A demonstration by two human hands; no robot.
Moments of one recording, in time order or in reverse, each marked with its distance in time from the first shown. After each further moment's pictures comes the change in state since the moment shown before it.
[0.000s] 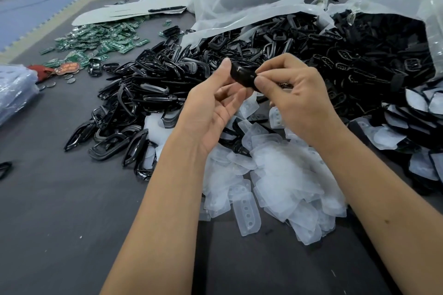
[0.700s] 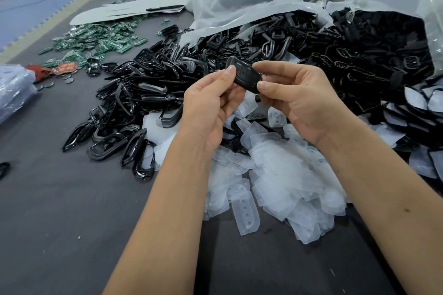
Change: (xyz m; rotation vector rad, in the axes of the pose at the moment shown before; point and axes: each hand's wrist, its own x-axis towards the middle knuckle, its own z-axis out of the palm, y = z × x) left_hand 0.004 -0.010 0.003 0.088 0.085 0.096; right_hand 0.003 0.001 -0.006 0.588 -0.025 0.406
